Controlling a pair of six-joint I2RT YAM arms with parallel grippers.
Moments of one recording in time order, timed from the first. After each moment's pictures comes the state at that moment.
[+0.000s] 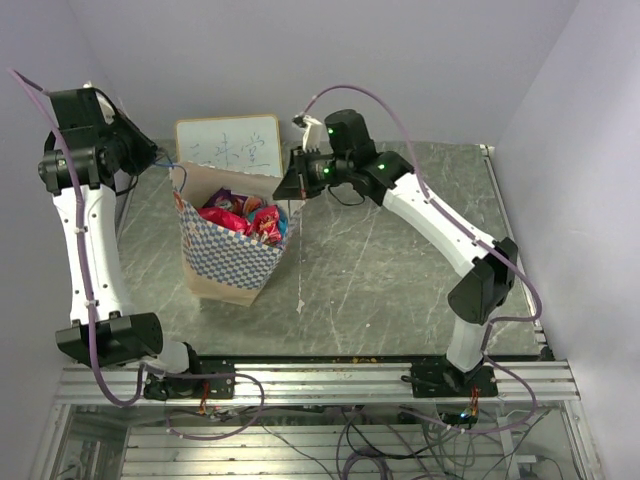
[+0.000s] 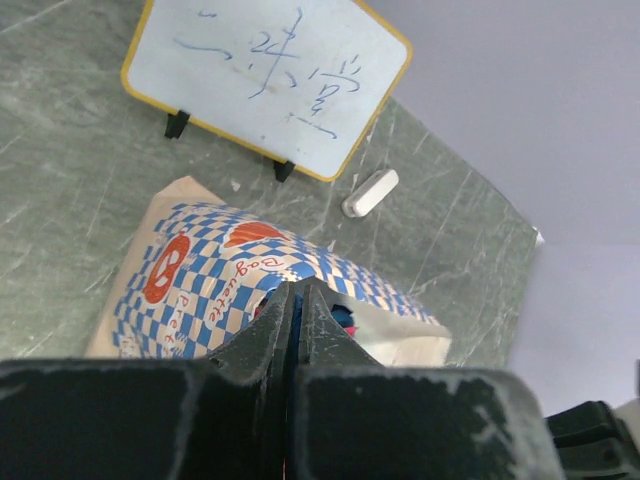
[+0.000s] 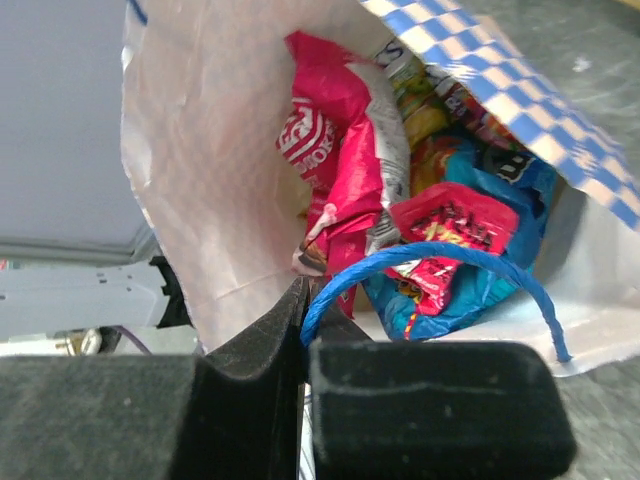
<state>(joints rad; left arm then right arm) 0.22 1.43 1.84 -0.99 0.25 -0.61 0.70 1.83 1.89 -0.54 -0.55 0.42</state>
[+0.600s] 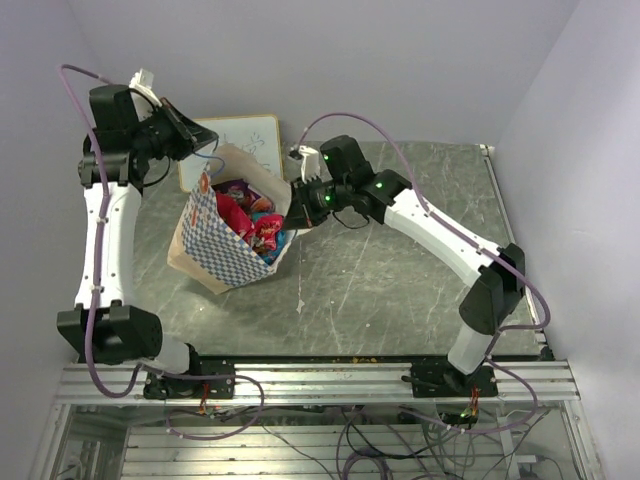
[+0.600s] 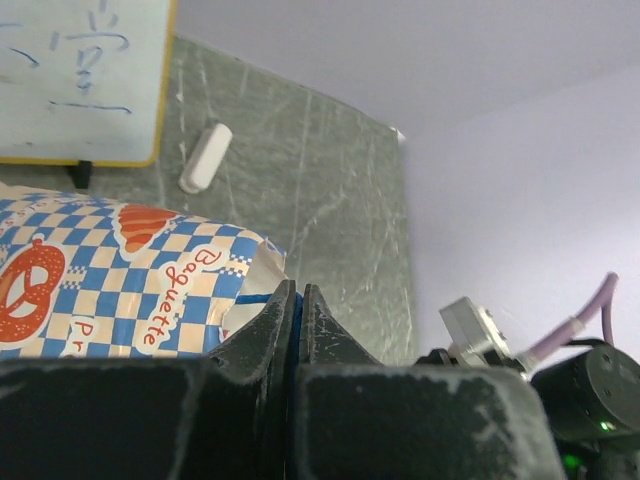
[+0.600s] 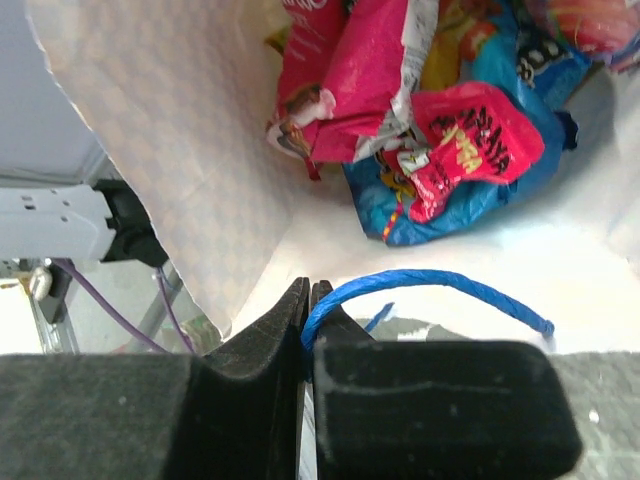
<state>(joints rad) 0.11 1.47 1.72 -0.63 0.59 -0.68 0.76 1.78 1.74 -0.58 -0.55 0.29</state>
